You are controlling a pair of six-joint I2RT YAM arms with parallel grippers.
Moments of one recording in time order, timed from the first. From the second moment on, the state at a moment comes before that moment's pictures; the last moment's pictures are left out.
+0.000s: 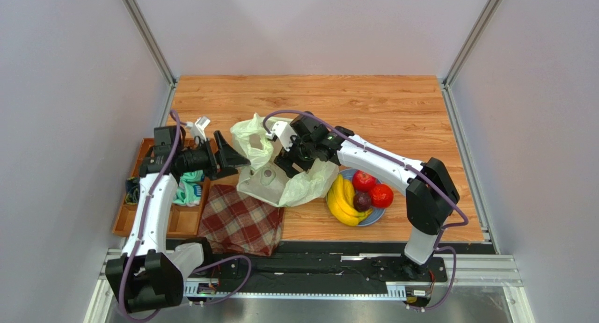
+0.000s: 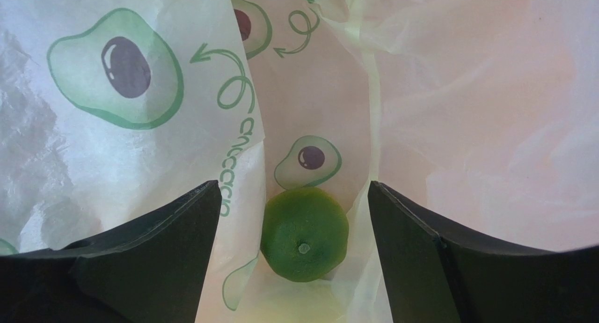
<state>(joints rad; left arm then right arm) 0.15 1.06 0.92 -0.76 0.97 -0.35 0.84 1.77 1.45 -0.57 -0.18 -0.27</state>
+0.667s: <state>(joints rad) 0.07 1.45 0.72 0.02 1.01 -0.77 0.82 1.80 1.48 -0.59 -0.29 -0.23</state>
